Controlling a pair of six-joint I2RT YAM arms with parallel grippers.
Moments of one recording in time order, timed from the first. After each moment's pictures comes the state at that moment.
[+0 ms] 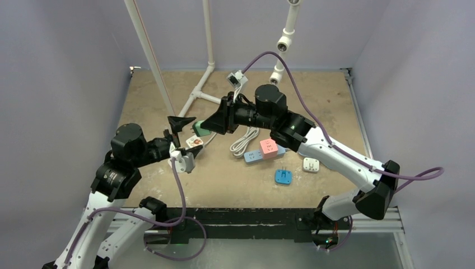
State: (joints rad) left arm -0.41 0.65 0.98 -0.56 0.68 1.02; right arm 0.92 1.41 1.43 -0.14 -0.34 0.54
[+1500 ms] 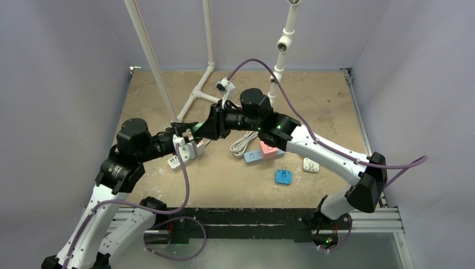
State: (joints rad) left arm -0.41 0.71 0.98 -0.55 0.63 0.90; right arm 0.95 1.50 1.42 -0.14 -0.38 0.57
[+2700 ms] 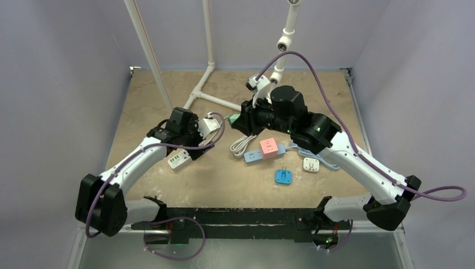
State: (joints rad) left arm -0.41 1.22 0.86 -0.53 0.19 0.60; right arm 0.87 1.28 1.47 -0.56 -0.09 0.25
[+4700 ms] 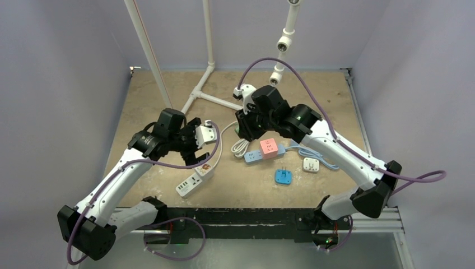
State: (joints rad) left arm -0.47 1.05 0.98 -0.82 0.44 0.73; right arm 0.84 1.41 1.55 -0.80 -0.06 0.14
